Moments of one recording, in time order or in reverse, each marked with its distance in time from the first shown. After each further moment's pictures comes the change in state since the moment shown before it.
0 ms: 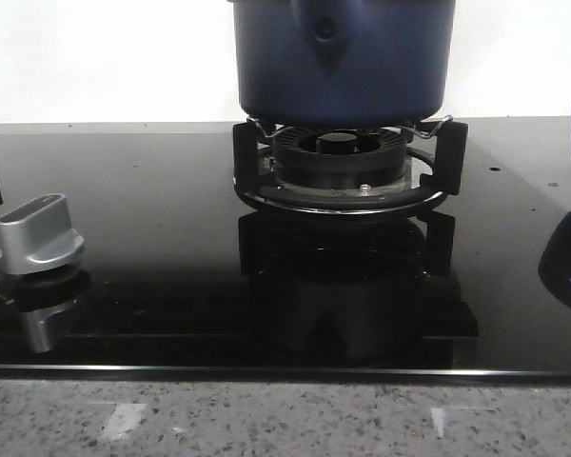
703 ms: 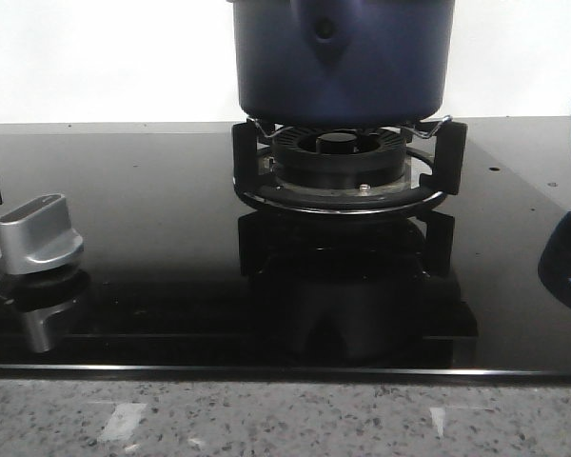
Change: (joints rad) left arm -0.038 0.000 0.002 0.000 0.039 0.000; right arm -0.146 0.319 -0.012 0.034 0.093 0.025
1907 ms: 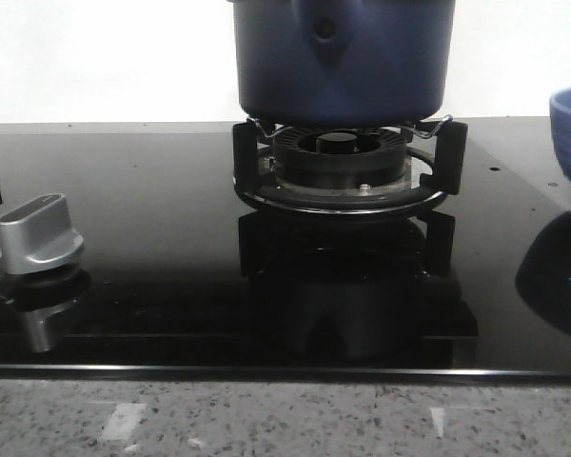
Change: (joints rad) left arm 0.000 0.000 0.000 0.000 0.005 0.000; right arm -0.002 0.061 0.185 0.120 -0.230 -0.041
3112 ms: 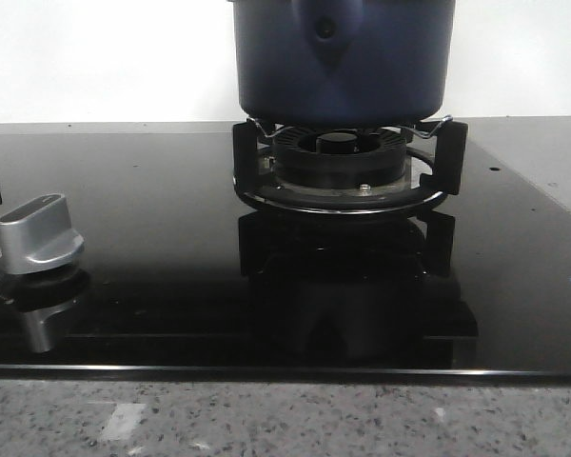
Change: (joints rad) left arm -0.014 0.000 0.000 -0.008 0.001 0.000; right arm 0.523 0.314 -0.928 -0.148 0.269 -0.122
